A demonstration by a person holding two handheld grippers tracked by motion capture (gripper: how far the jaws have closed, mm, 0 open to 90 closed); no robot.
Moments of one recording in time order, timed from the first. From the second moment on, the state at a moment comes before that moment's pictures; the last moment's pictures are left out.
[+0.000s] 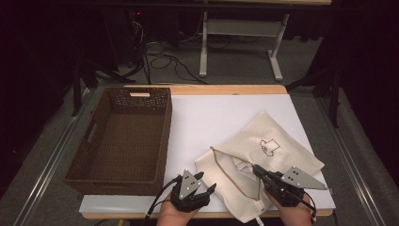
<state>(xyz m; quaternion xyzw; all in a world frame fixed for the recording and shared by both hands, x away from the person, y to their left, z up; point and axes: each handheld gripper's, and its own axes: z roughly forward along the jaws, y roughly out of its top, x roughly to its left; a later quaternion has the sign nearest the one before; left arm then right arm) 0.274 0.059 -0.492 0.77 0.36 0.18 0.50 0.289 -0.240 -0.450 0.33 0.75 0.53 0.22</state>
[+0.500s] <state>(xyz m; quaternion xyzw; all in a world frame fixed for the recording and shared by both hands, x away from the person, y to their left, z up) 0.272 0.062 -0.490 0.77 0.35 0.19 0.51 0.294 -0.215 -0.493 0.32 0.83 0.42 0.19</state>
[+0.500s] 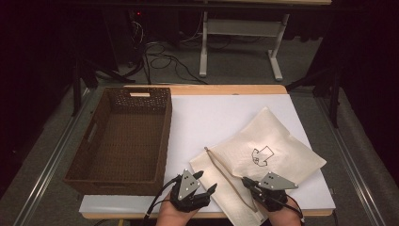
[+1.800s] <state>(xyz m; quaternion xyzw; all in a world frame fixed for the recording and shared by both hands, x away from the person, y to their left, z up) 0.290 0.055 -0.488 0.76 0.35 0.18 0.51 0.283 -0.287 -0.466 0.42 0.75 0.45 0.24</state>
